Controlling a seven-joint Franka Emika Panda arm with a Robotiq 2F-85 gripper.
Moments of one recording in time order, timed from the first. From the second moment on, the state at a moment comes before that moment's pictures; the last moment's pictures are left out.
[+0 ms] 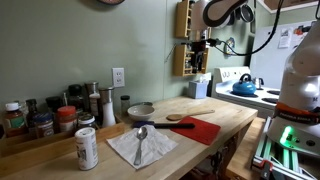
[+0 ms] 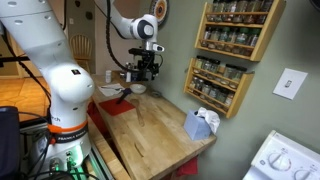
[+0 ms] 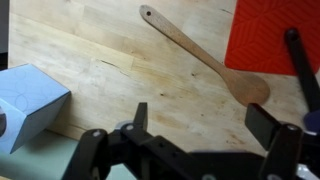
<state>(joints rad) 0.07 -0.40 0.16 -2.48 -0.07 2.11 0.06</state>
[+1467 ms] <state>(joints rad) -0.16 -0.59 -0.31 -2.43 0.33 2.20 -0.01</state>
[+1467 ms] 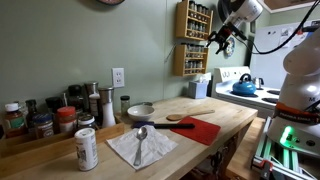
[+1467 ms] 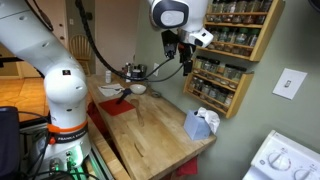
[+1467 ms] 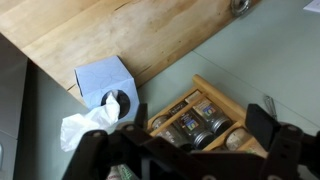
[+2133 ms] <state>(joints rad) -0.16 -0.46 -0.33 -2.47 0.47 2.40 -0.02</state>
